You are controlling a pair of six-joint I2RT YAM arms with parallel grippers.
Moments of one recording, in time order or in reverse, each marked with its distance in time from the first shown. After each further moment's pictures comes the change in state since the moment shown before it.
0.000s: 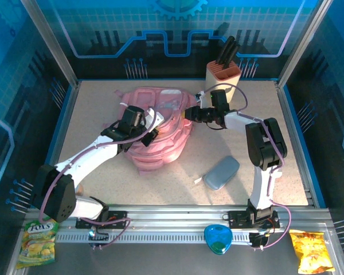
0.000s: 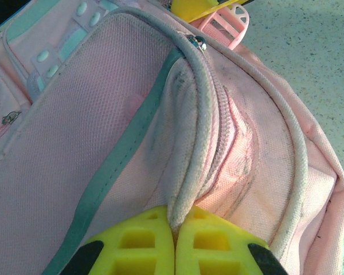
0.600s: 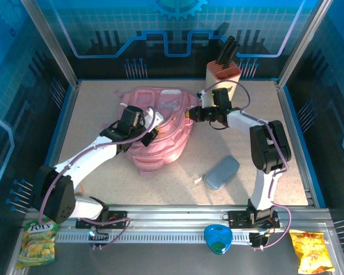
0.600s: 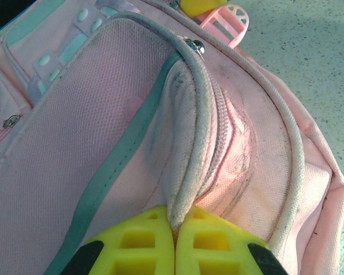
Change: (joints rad) left arm 0.006 -0.011 -0.008 0.008 0.025 0.000; right arm -0.005 -0.073 0.005 -0.132 0.140 -0.208
